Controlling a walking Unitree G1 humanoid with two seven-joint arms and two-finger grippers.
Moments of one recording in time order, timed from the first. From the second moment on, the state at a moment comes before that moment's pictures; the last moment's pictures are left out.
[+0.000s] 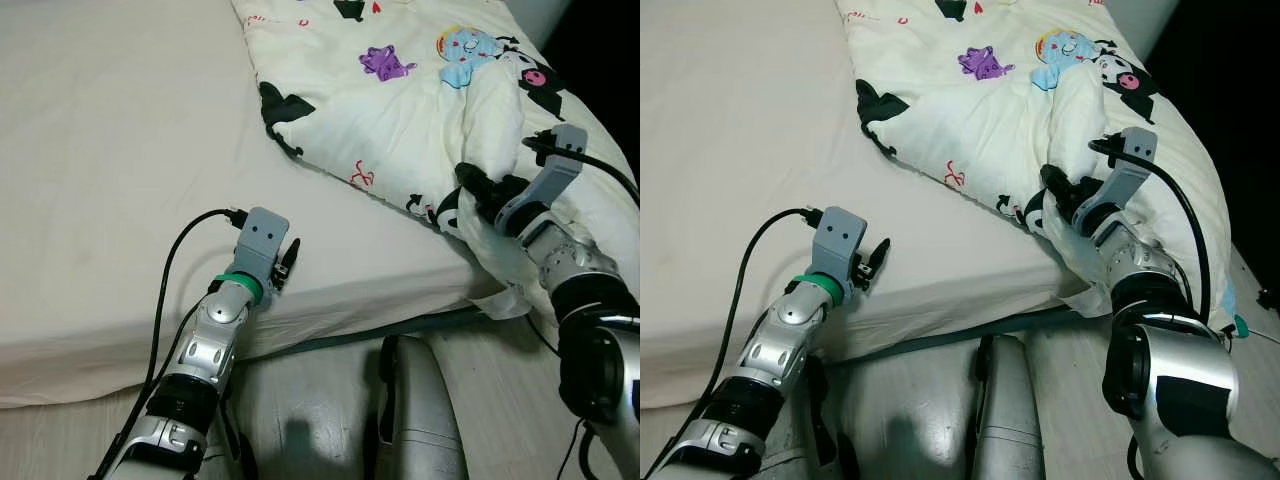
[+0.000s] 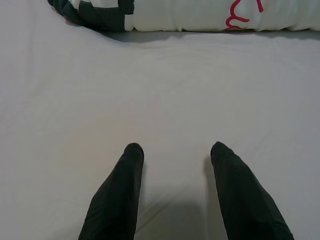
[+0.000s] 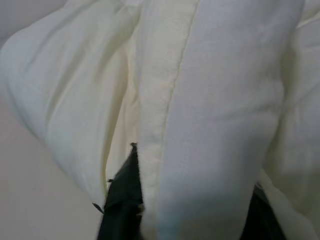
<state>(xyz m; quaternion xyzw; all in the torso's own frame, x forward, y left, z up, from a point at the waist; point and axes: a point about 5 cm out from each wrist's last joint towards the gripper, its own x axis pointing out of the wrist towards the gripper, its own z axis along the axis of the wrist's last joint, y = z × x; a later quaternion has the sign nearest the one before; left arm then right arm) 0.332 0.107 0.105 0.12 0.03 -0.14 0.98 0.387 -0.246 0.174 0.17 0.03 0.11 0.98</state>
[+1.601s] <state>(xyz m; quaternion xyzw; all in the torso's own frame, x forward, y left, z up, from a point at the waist) 0.291 0.256 0.146 0.28 0.00 0.12 0.95 0.232 -0.157 0.106 -0.09 0.22 0.61 0.76</state>
